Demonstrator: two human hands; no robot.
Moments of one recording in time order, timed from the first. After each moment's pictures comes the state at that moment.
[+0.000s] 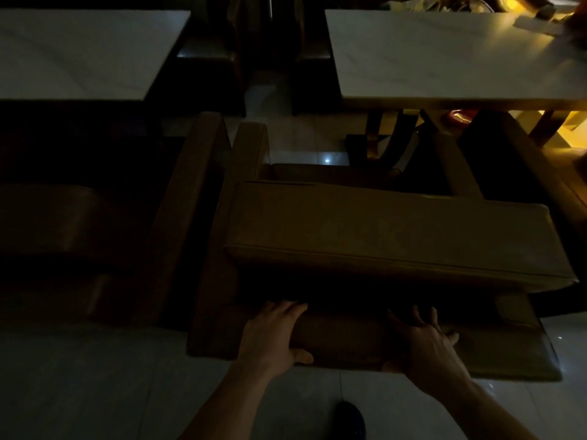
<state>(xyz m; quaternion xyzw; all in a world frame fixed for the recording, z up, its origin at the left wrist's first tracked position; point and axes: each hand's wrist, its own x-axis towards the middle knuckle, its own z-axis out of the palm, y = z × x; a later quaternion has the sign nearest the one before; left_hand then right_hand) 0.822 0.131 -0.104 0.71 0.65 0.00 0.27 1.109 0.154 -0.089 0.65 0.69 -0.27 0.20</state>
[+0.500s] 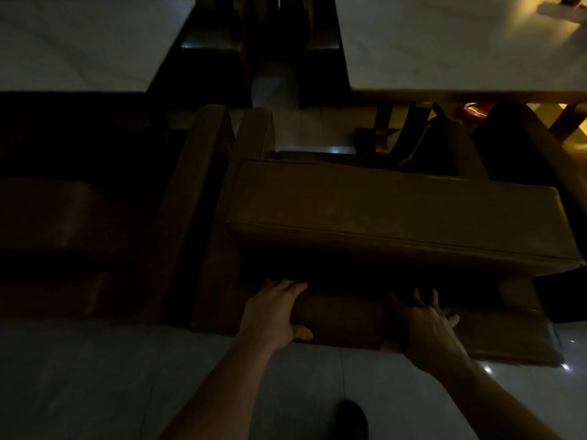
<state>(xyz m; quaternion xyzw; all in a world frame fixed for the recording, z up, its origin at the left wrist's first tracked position) 0.815 0.172 -0.103 0.71 0.66 0.01 0.26 1.100 0.191 -0.098 0.65 0.70 -0.24 0.17</state>
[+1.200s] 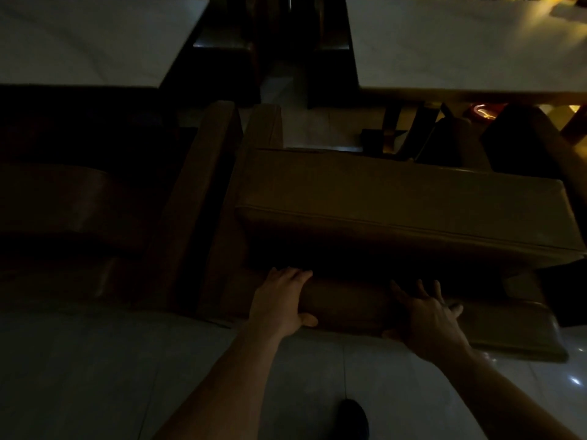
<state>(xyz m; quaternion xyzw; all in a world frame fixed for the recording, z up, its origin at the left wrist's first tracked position) 0.825 0.171 -0.101 0.69 0.67 0.02 0.26 1.103 0.193 -0.100 0.64 0.72 -0.21 0.16</state>
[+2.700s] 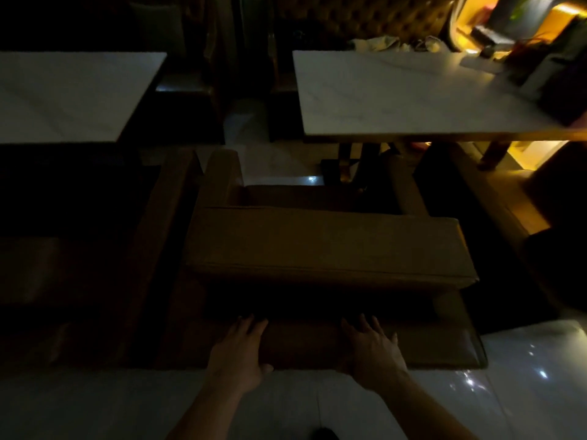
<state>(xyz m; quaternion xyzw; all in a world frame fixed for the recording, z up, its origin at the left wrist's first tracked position) 0.850 0.158 -0.067 0.68 0.69 -0.07 0.25 1.110 0.186 -0.056 0.63 0.71 -0.26 0.18</state>
